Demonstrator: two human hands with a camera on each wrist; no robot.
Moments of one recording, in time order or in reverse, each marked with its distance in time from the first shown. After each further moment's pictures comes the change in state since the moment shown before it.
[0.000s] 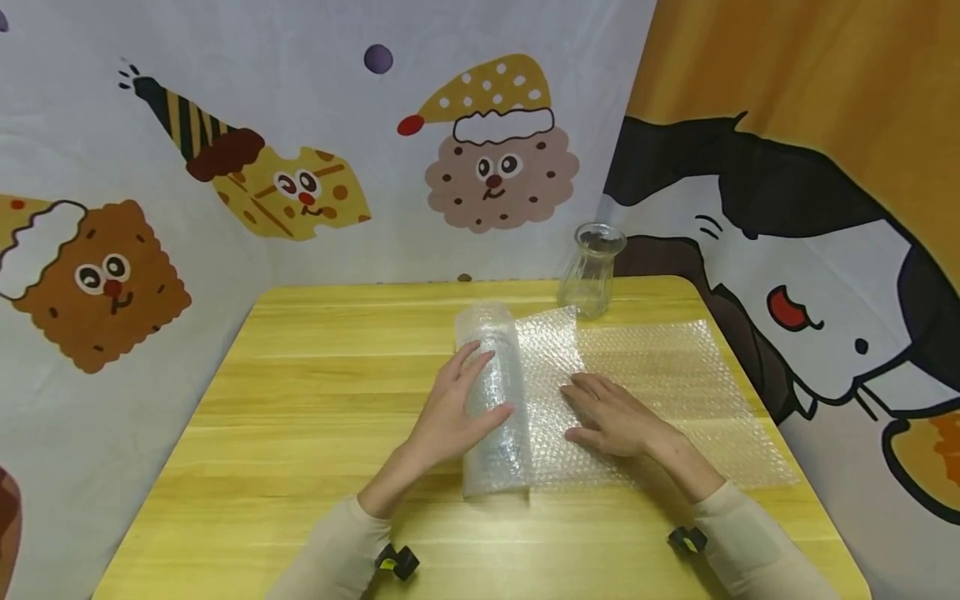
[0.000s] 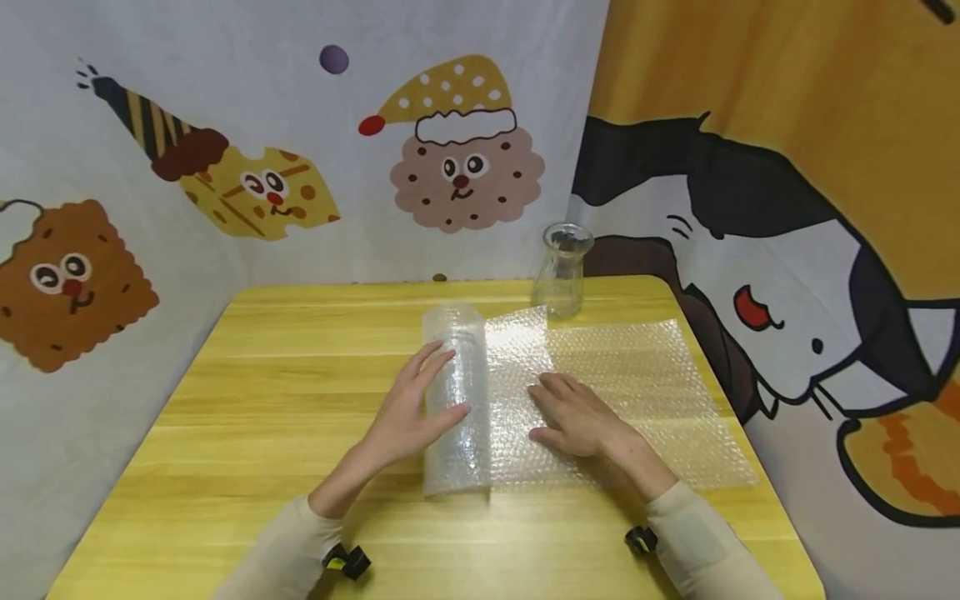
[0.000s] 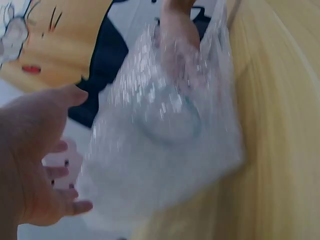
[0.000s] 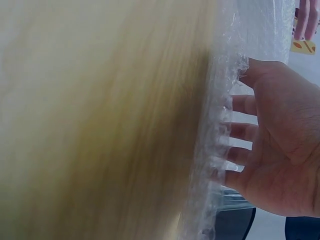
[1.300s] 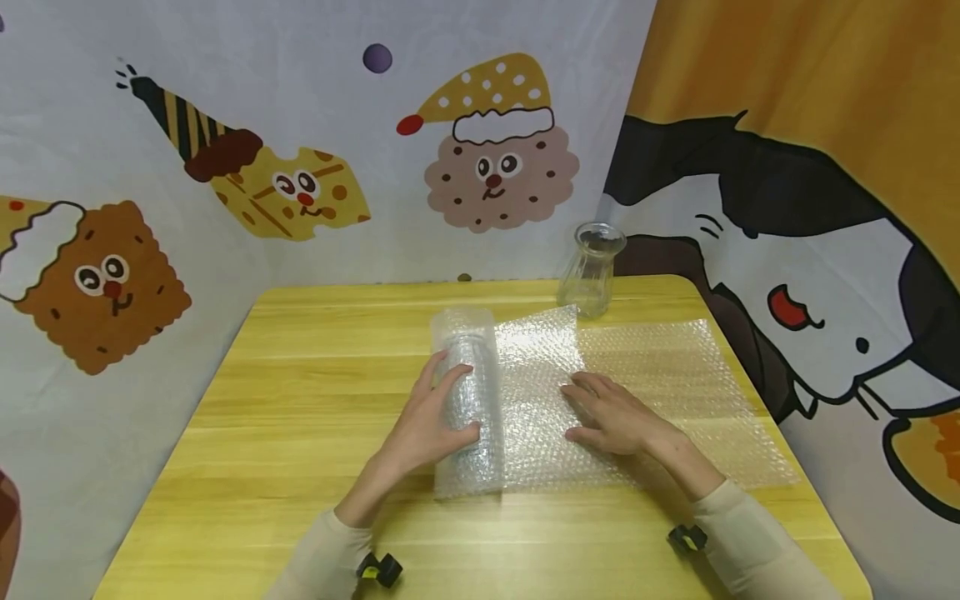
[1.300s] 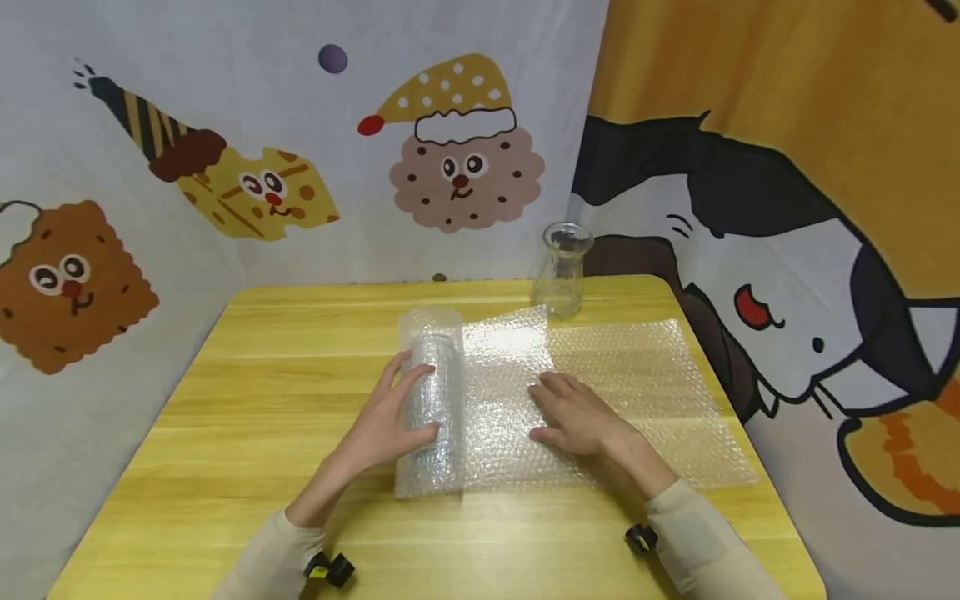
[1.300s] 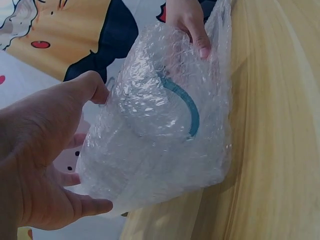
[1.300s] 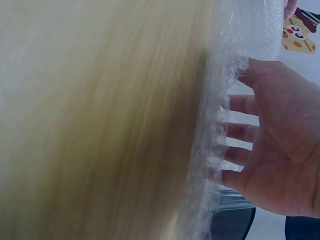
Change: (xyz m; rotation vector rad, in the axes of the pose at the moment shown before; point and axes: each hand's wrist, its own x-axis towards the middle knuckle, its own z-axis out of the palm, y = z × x) left_hand -0.020 -0.024 -0.021 0.023 -0.084 -0.173; right_hand 0.002 0.002 0.000 0.031 0.000 0.015
